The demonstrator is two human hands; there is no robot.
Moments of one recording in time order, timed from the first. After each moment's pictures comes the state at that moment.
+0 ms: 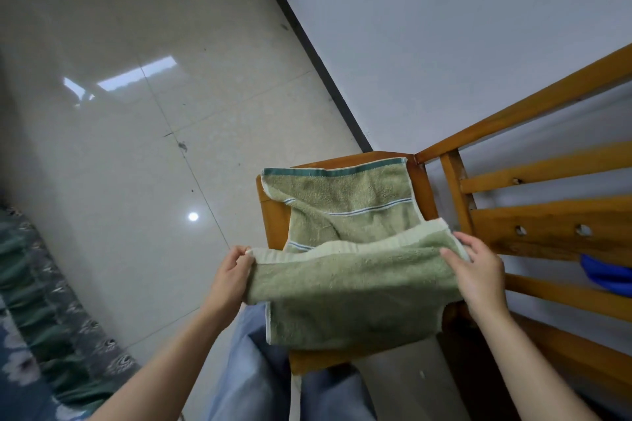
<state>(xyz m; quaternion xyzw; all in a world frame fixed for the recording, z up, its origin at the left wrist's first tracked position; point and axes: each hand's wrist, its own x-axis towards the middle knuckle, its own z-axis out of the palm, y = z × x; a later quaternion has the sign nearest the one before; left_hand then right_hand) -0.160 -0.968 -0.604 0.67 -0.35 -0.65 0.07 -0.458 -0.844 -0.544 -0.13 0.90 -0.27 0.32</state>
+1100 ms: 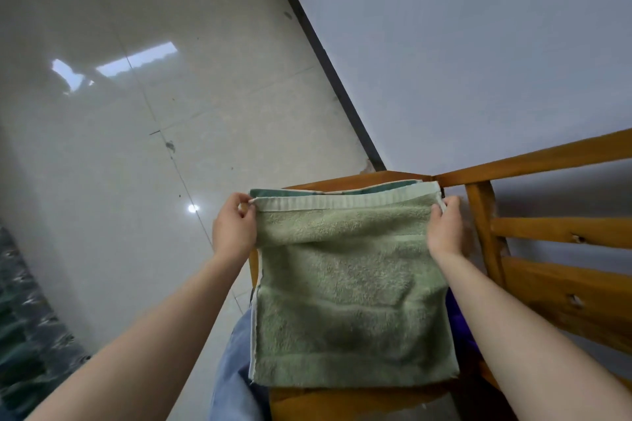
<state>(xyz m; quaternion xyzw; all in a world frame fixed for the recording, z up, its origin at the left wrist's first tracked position) -0.240 -1.071 -0.668 0.74 -0.49 -0.45 0.08 -0.509 -0.954 -0.665 -0.20 0.95 -0.09 0.22</state>
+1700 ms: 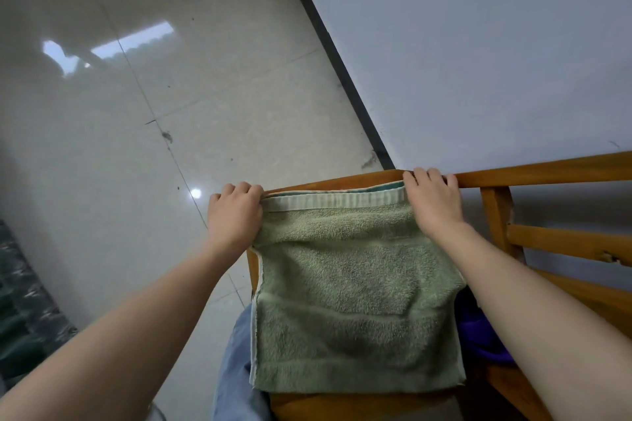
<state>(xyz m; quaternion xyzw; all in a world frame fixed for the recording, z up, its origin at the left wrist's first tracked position) -0.241 -1.102 -0.685 0.54 -0.79 -0.19 -0.20 -0.519 -1.008 -0.675 -0.59 0.75 0.27 0.14</state>
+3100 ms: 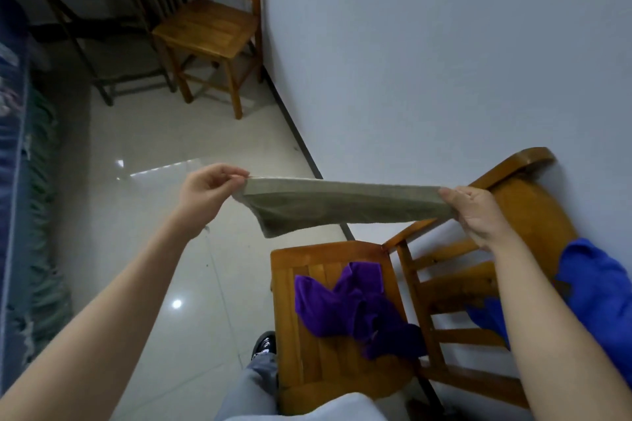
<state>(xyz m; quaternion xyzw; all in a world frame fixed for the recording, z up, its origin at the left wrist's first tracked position) -0.143 -1.096 -0.304 0.46 -0.63 -0.52 0.35 -0.499 -0.949 -0.264 -0.34 0.76 -0.42 0.37</state>
